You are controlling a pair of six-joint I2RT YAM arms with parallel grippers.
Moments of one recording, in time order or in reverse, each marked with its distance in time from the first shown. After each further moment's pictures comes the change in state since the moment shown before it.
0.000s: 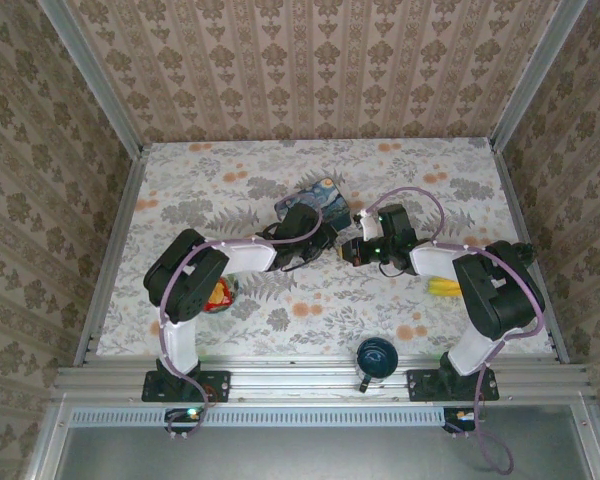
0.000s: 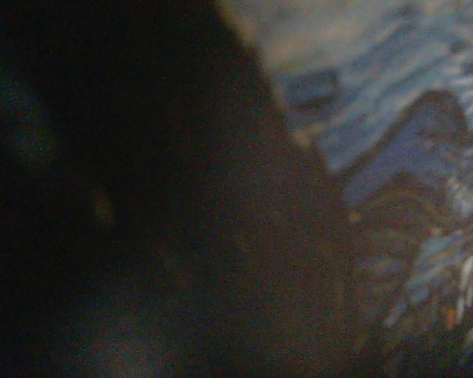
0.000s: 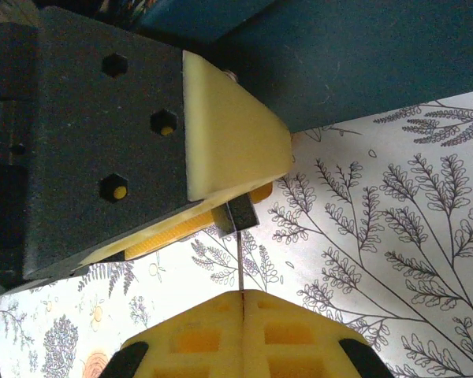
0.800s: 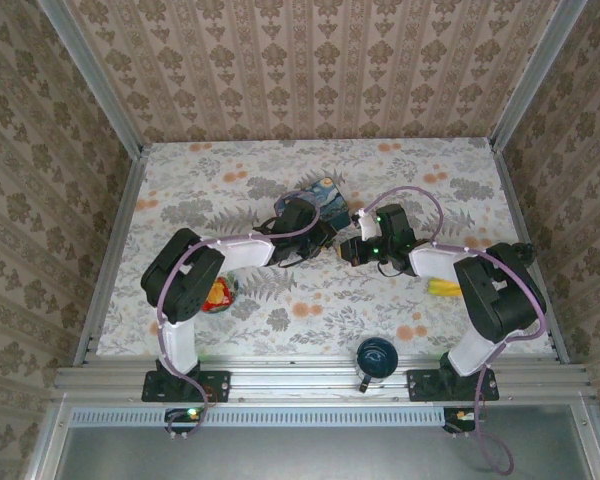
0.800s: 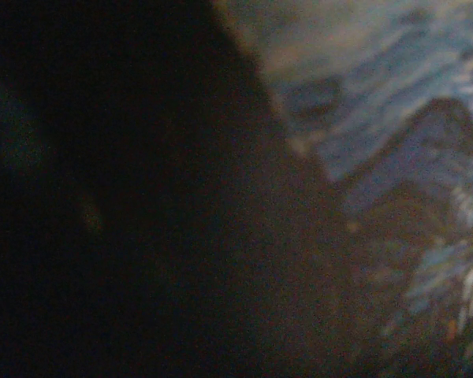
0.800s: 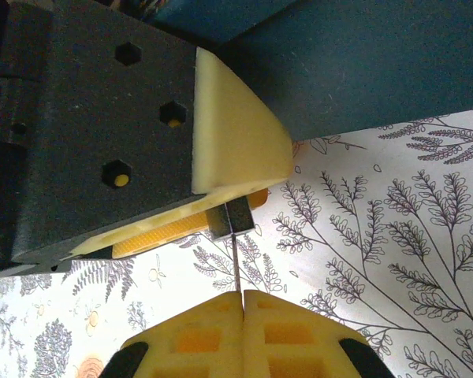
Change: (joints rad) left arm 0.021 -0.011 0.040 -0.094 0.055 -0.014; right arm 0.017 -0.021 0.000 0.003 0.035 -0.007
